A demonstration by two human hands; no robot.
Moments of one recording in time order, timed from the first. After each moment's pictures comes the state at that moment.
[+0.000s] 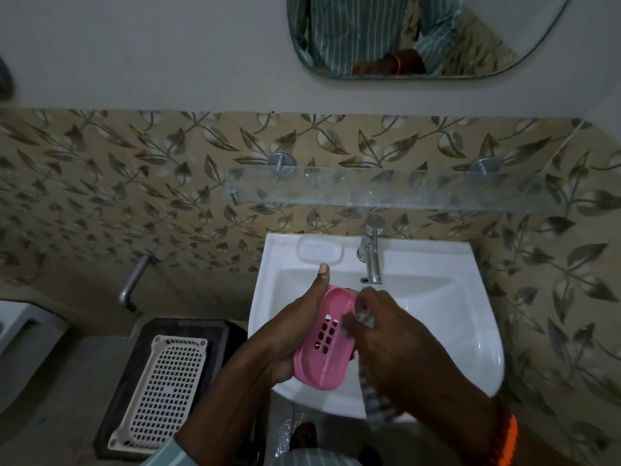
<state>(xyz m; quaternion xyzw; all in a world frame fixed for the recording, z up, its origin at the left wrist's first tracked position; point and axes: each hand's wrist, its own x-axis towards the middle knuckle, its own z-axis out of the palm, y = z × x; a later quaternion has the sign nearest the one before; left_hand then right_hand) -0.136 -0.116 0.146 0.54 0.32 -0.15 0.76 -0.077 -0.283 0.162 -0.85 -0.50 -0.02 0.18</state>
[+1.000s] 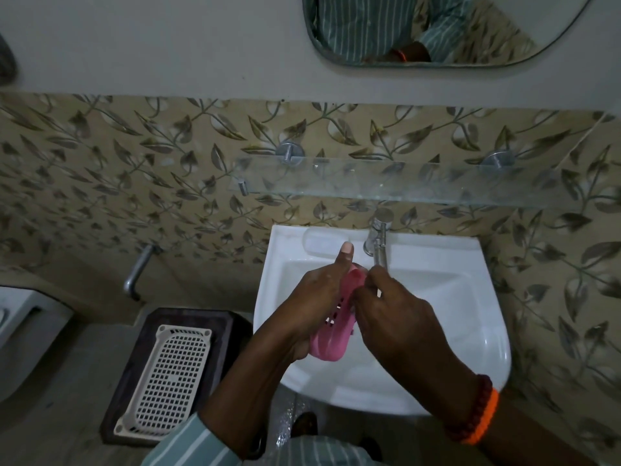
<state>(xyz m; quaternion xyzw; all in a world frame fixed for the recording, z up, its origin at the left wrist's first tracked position) -0.118 -0.118 0.155 0.63 0.30 -0.09 0.71 -0.067 -0.265 0.150 -0.86 -0.47 -0.07 0.18</state>
